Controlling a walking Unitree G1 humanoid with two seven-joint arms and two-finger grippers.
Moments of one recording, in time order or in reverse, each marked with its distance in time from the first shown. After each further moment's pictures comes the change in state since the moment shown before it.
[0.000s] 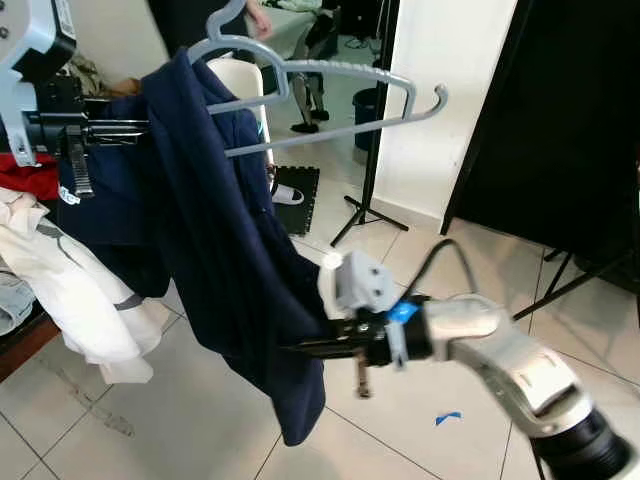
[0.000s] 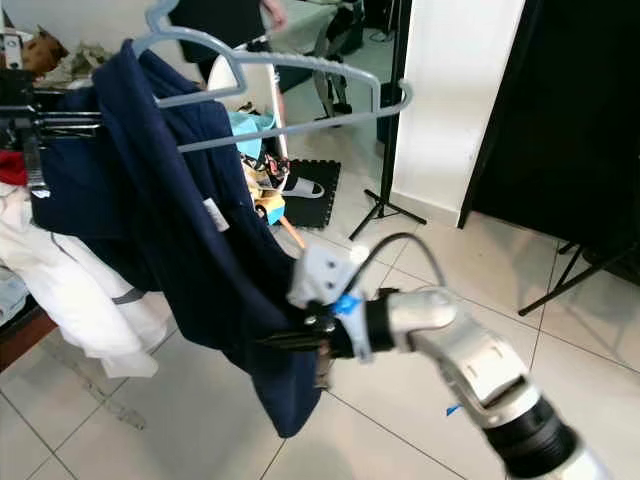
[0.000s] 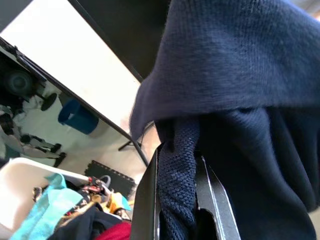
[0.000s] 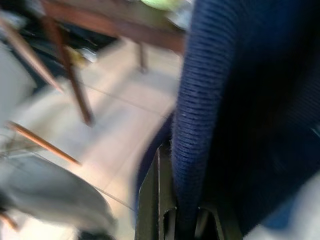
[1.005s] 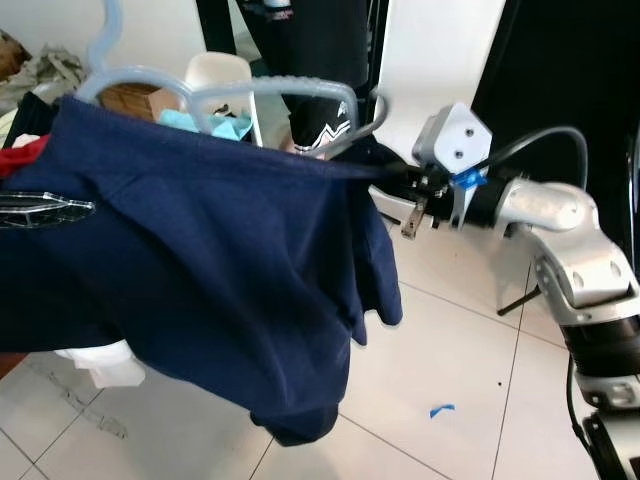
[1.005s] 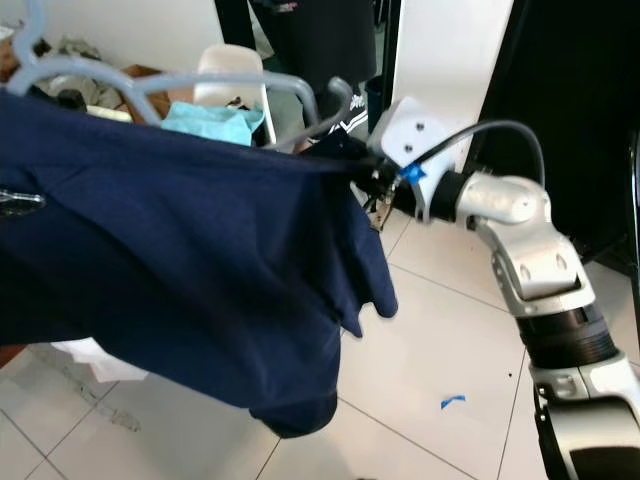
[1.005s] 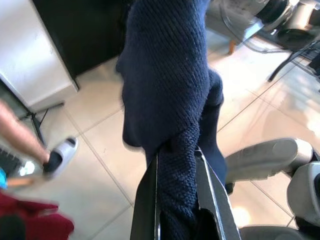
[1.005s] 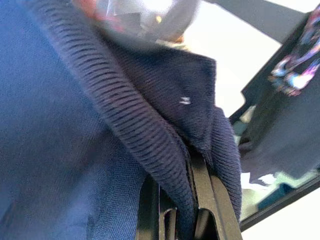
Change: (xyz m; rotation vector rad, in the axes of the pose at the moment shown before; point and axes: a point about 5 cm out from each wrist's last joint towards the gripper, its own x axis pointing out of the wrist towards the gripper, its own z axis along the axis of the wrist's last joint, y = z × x) left arm -0.078 -0.048 -0.021 -0.468 0.046 -0.225; right arm -0.055 -0.091 0.072 -0.375 -0.098 -0.574
